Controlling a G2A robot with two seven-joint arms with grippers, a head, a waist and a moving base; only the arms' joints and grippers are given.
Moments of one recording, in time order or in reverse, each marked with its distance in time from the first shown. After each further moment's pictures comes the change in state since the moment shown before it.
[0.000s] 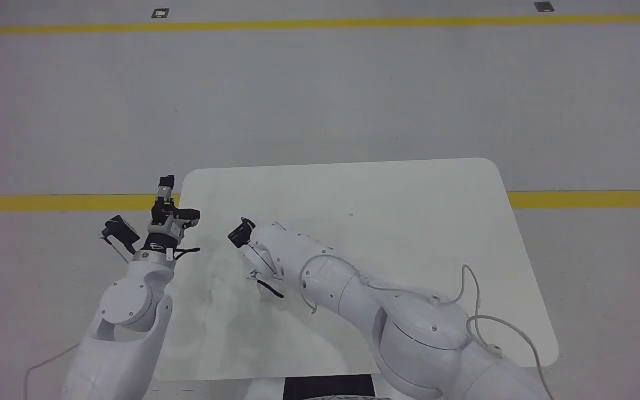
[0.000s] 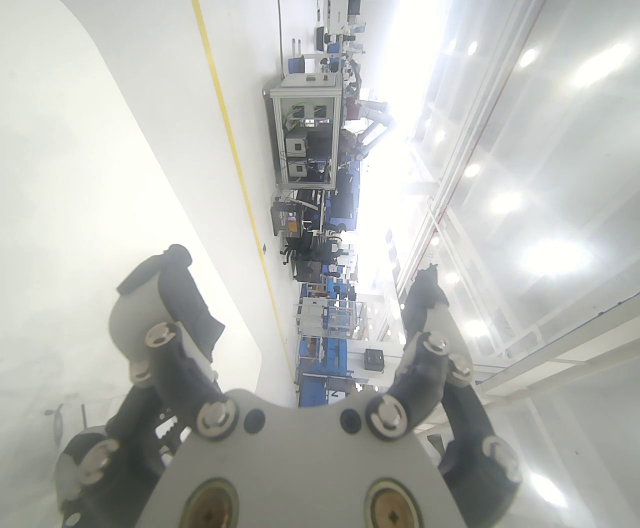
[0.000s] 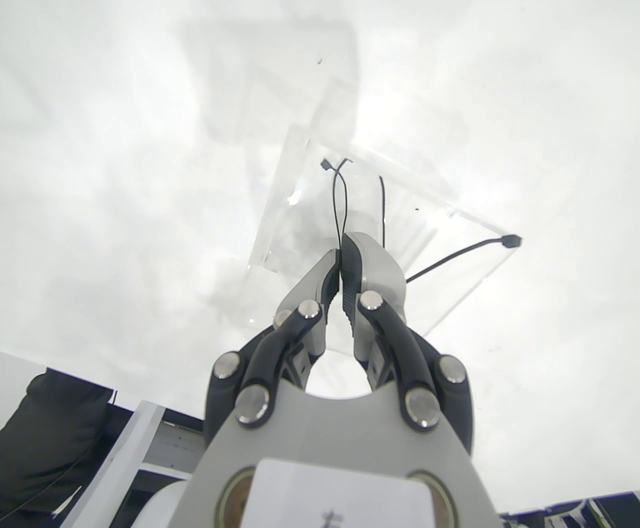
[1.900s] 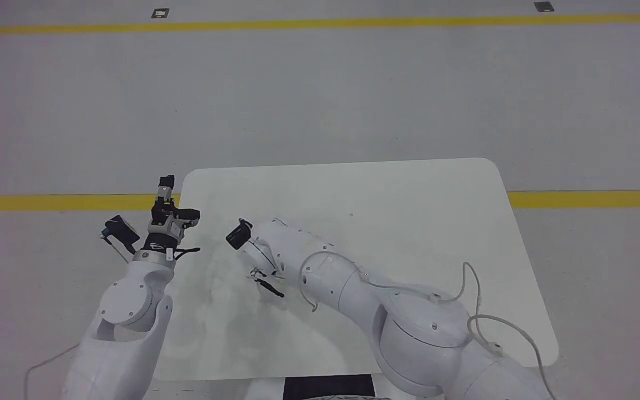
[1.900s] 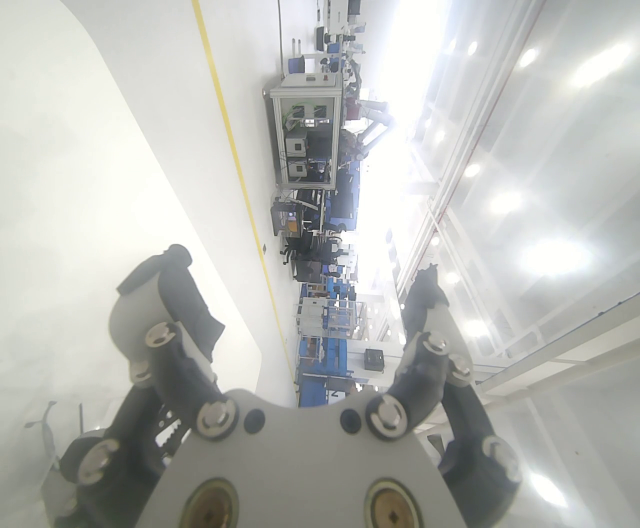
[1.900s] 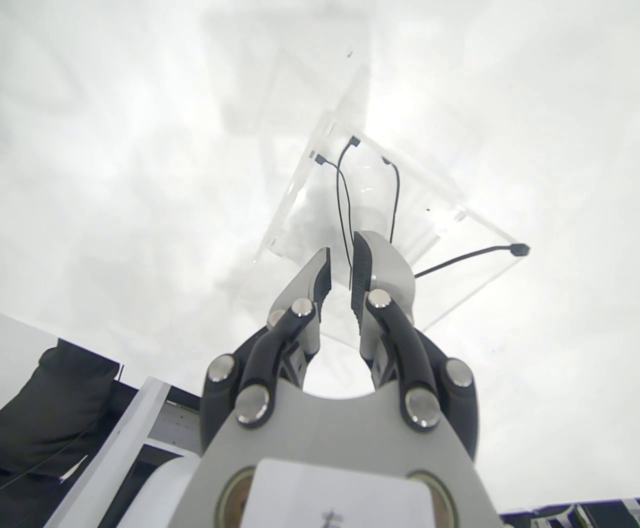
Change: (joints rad) left arm 0.000 0.000 0.000 0.000 0.000 0.000 0.000; right arm 0.015 -0.002 0.000 0.006 0.033 -0.066 0.032
